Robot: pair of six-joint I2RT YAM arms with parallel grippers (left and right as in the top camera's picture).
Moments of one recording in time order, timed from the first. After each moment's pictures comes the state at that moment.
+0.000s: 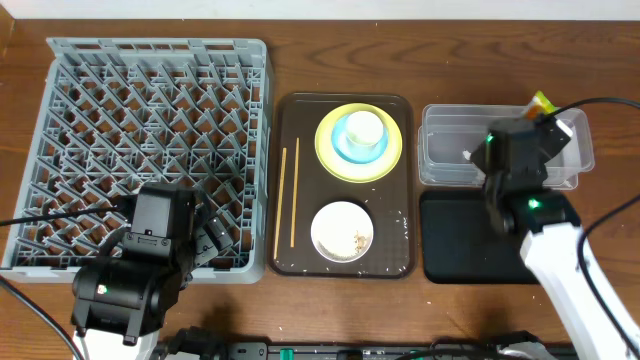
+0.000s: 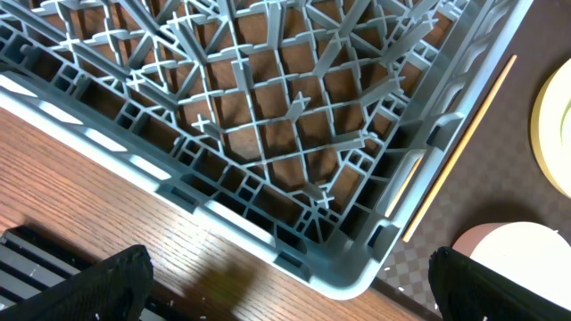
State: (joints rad) left arm -0.19 0.88 1.07 -1.34 -0.22 -0.70; right arm 0.15 1.28 0.86 -0.37 0.45 0.84
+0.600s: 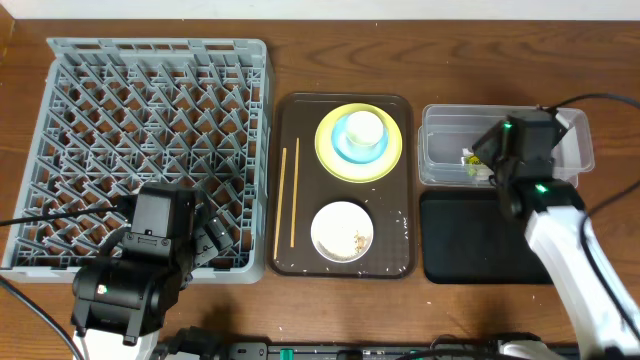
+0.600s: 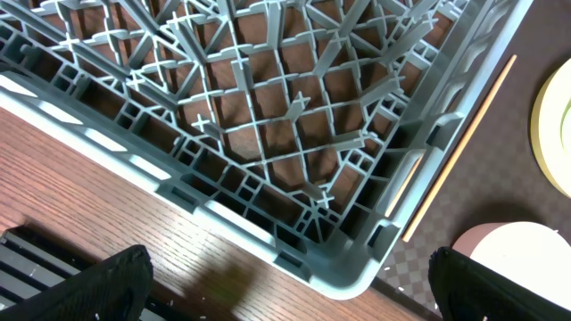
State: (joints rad) left arm -0.19 0.88 1.07 -1.35 -0.22 -0.70; right arm 0.06 1.28 0.86 -0.28 0.15 0.67
